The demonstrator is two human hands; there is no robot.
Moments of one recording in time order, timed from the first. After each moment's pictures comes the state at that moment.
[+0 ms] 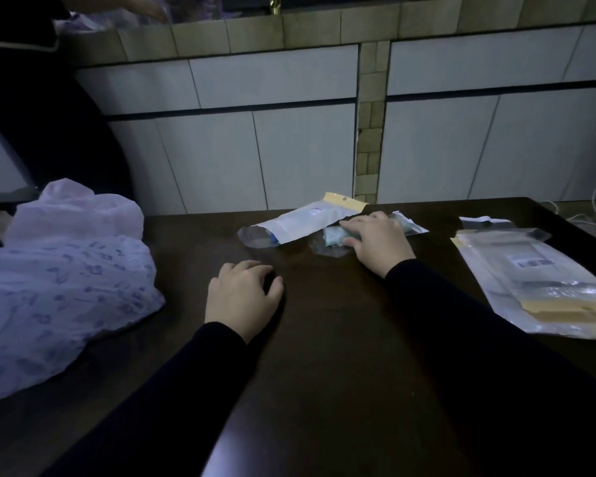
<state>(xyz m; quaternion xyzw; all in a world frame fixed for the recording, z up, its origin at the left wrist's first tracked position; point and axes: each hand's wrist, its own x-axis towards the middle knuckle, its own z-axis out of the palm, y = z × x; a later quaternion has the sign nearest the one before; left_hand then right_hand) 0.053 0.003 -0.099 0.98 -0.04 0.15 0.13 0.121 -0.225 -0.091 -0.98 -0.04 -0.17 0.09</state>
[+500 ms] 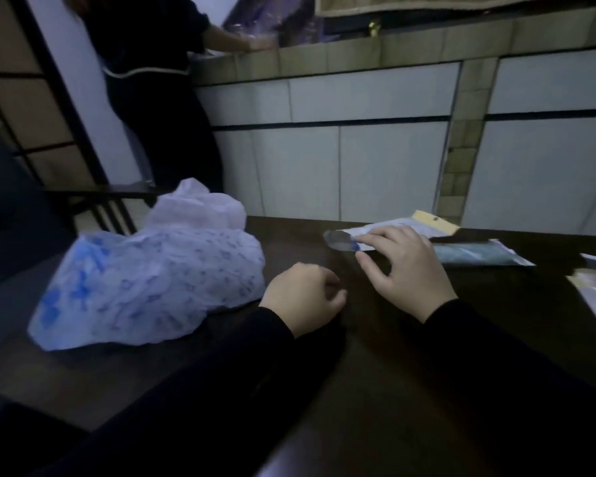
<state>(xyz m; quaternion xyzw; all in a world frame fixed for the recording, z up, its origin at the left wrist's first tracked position) 0.016 0.046 -0.049 0.98 -0.12 0.09 0.13 0.071 -0.130 -0.071 -0.88 -0.24 -0.34 0.21</state>
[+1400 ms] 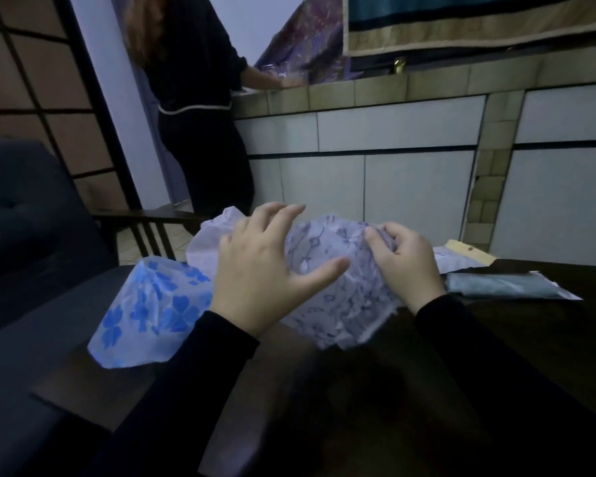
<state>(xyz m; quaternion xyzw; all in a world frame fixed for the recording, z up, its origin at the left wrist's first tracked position) -0.025 0.128 0.020 0.90 -0.06 0.41 0.11 0.063 -0.054 -0.013 -0.81 -0.18 -0.26 0.50</state>
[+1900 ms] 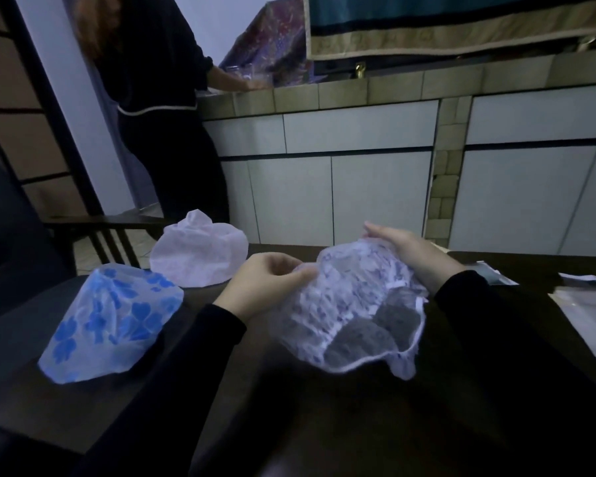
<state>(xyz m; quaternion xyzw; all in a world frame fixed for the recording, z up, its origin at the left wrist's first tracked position) 0.006 0.101 0.002 0.89 -0.04 0.08 0.44 0.062 -0.121 0.009 -0.73 -0.12 0.08 0.67</state>
